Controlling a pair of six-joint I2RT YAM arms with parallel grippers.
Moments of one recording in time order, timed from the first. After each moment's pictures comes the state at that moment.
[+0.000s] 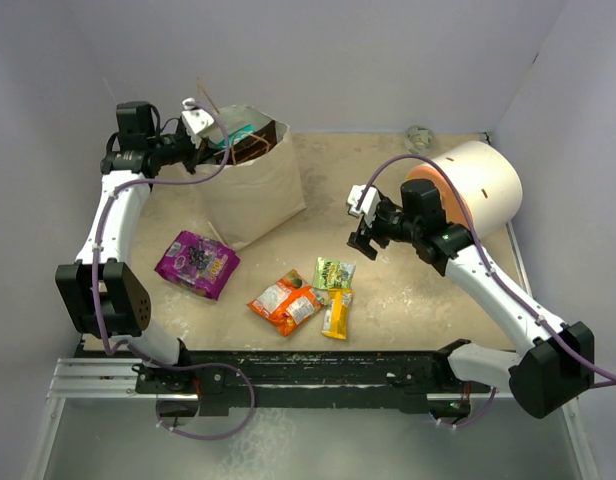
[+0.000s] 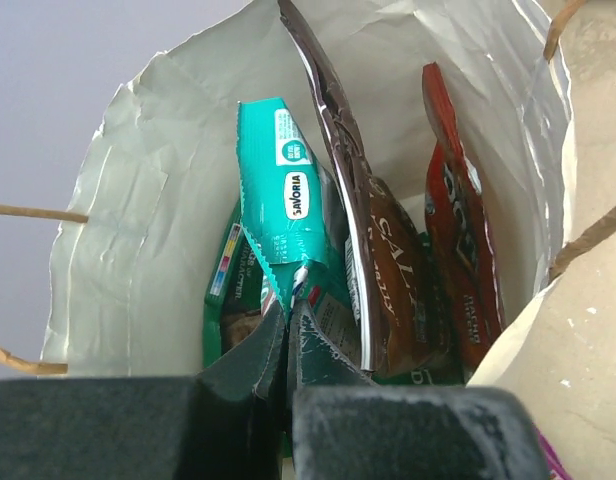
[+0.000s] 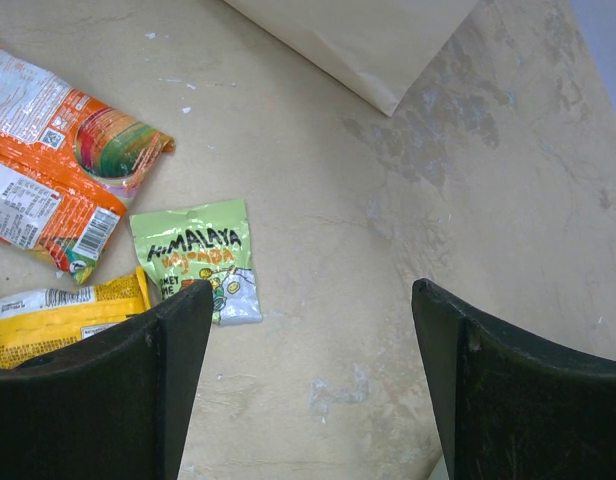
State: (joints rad) left arm 0.07 1.60 1.54 -0.47 0.86 0.73; right arm 0.44 1.18 0.96 -0.35 -0.46 -0.61
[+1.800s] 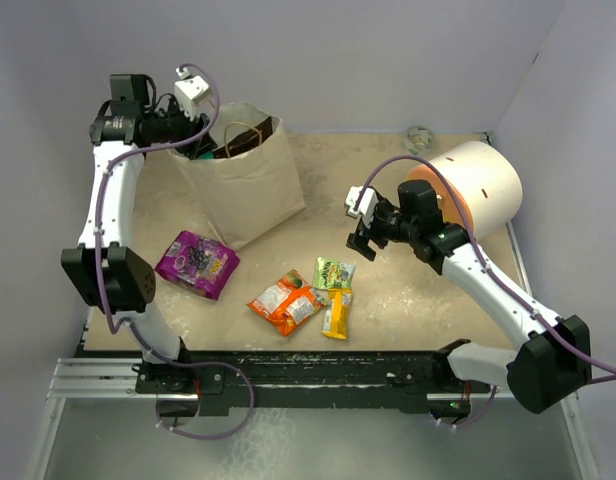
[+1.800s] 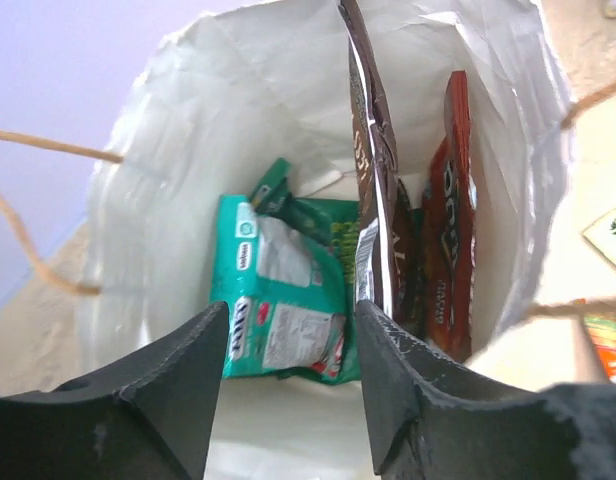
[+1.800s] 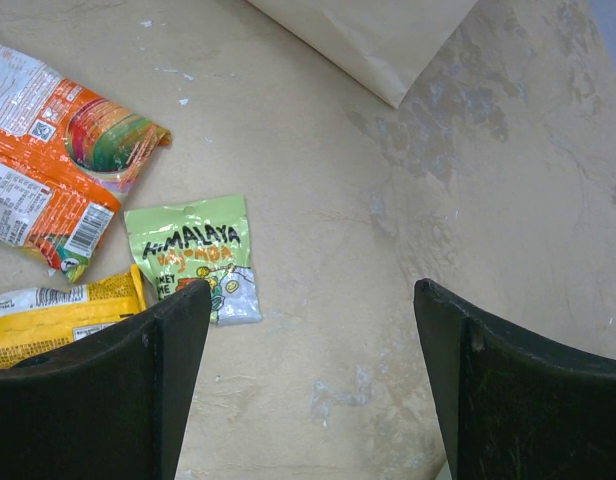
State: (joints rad) left arm 0.07 1.81 1.97 -0.88 0.74 0.59; right arm 0.44 1.20 0.94 -0.33 -0.47 -0.62
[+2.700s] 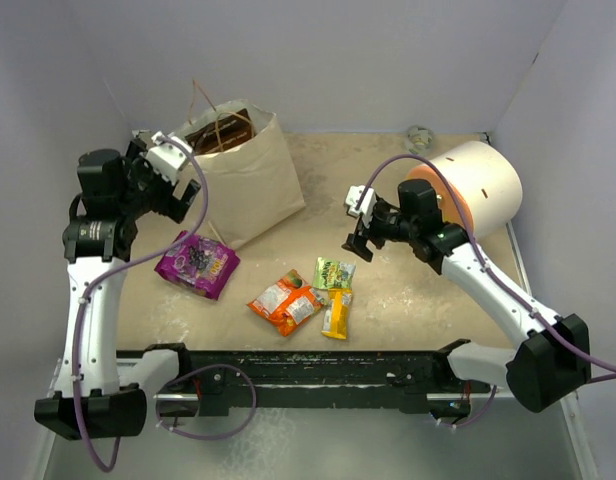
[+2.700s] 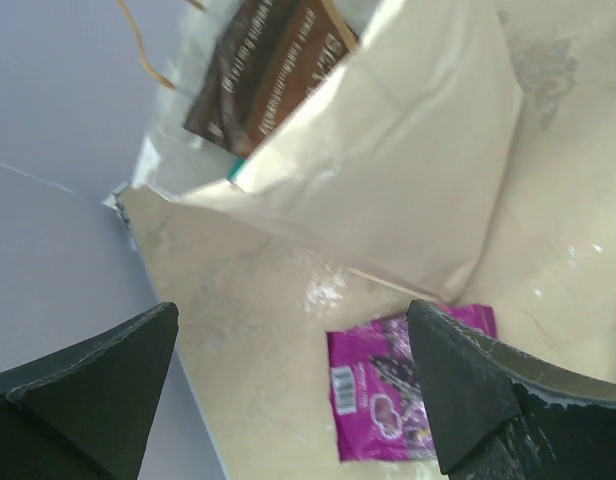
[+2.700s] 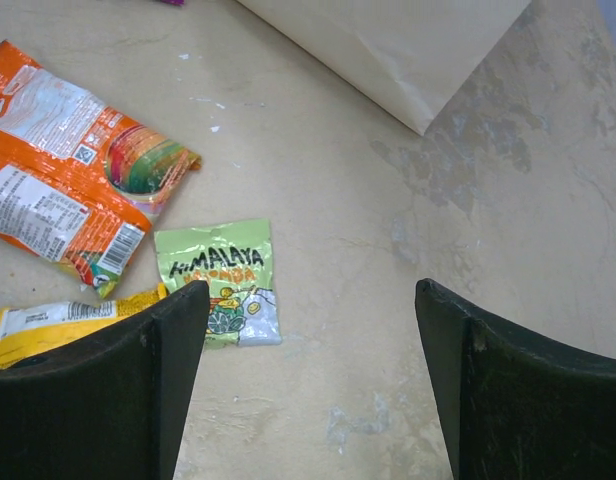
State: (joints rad) left arm 0.07 1.07 1.33 -0.67 0.36 0.57; right arm 0.44 1.21 0.94 -0.30 -0.53 -0.59
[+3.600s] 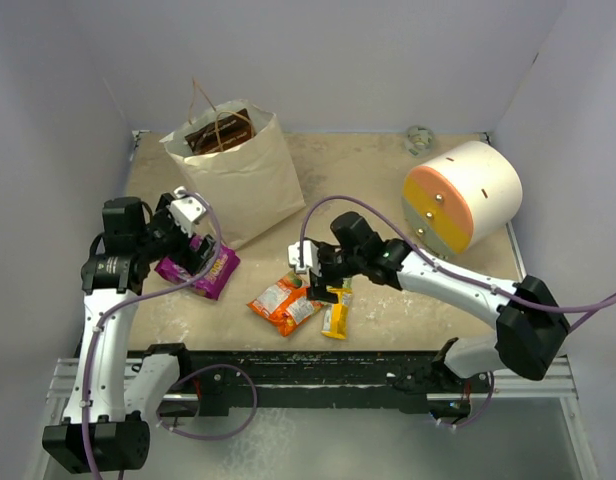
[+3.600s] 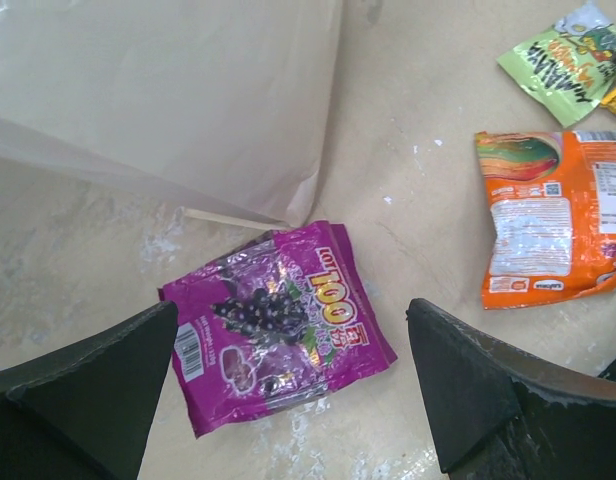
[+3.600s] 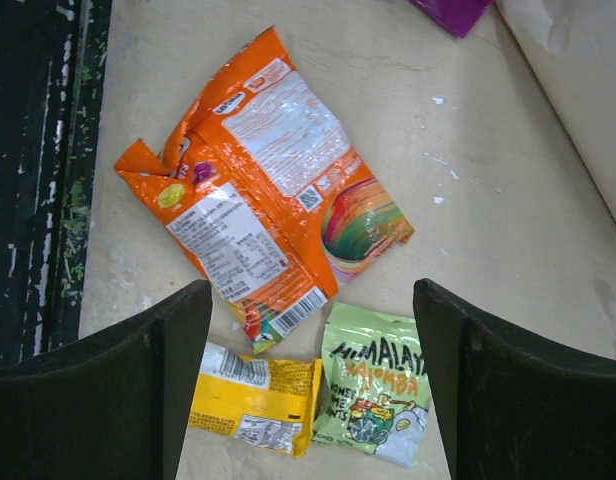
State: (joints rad) left arm 0.07 0.86 0.97 -0.77 0.55 0.61; right arm 0.82 1.39 0.94 -0.31 -0.53 -0.66
